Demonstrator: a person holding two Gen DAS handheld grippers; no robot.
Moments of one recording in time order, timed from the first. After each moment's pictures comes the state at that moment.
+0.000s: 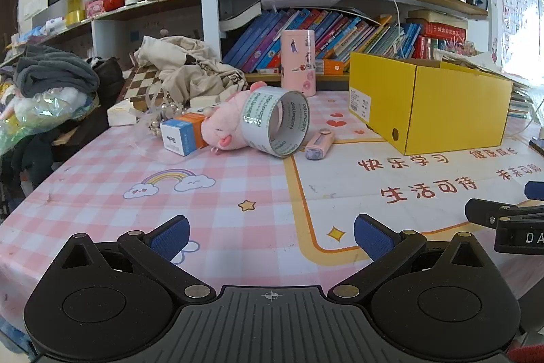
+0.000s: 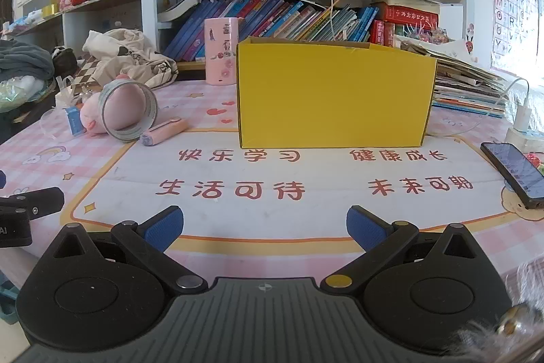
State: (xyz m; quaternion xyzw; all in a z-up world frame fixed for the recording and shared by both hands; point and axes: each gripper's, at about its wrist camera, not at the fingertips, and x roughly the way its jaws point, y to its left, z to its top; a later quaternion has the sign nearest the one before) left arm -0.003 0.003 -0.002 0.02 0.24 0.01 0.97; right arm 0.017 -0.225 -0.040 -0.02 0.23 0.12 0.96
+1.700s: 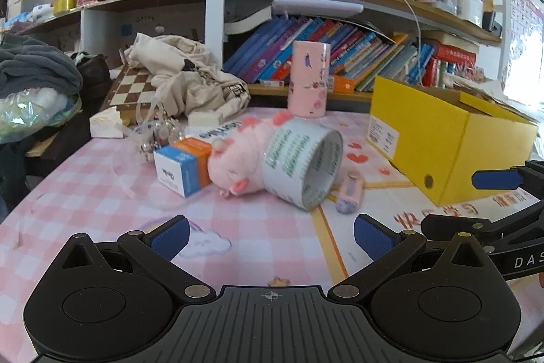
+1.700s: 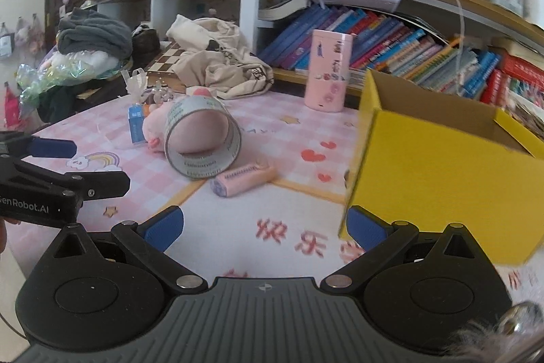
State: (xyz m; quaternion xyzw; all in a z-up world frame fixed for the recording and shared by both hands) left arm 0.074 0.049 0.011 -0.02 0.23 -0.01 0.97; right arm 0.107 -0.154 -0.010 -0.10 0.23 0.30 0.92
